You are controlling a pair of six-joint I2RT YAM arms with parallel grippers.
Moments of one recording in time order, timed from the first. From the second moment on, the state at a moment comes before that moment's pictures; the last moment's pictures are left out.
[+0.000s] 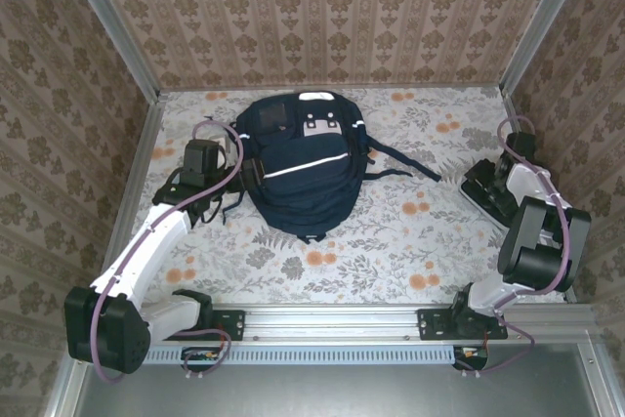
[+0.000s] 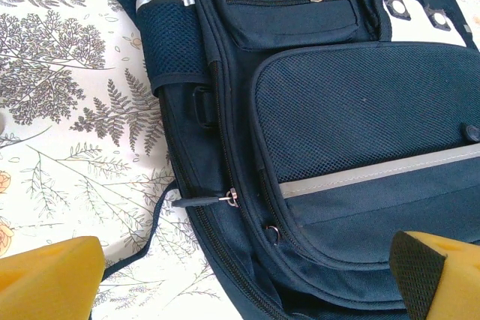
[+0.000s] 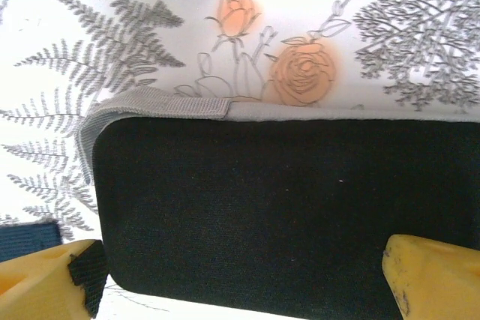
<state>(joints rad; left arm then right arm) -0.31 1.12 0.84 -0.46 0.07 -0.39 -0.39 1.56 0.96 -0.57 -0.02 0.54</state>
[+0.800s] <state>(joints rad) -0.36 1.16 0.84 -0.43 0.12 -0.41 0.17 1.53 0.99 -0.50 -0.06 0.78</state>
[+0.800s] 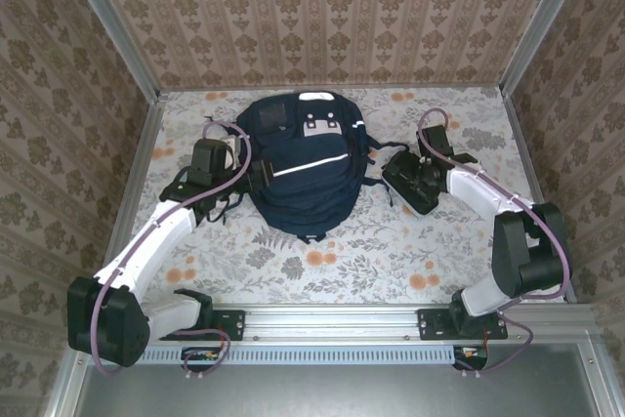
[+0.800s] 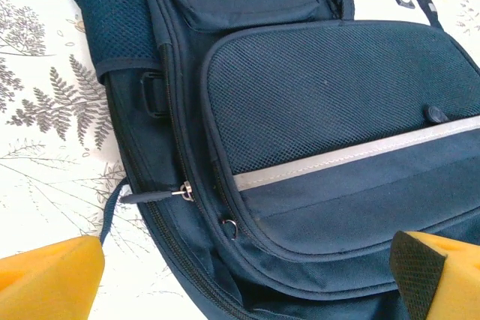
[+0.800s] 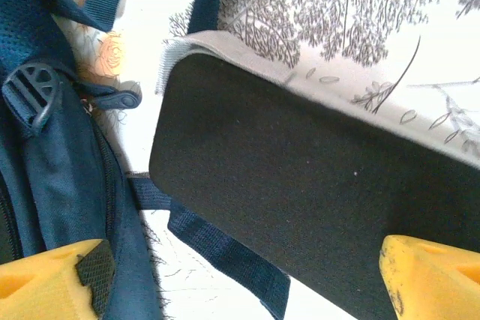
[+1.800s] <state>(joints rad) -0.41 1.17 0.86 -0.43 0.13 -0.41 0.18 1.43 0.84 -0.67 -0.11 0.49</state>
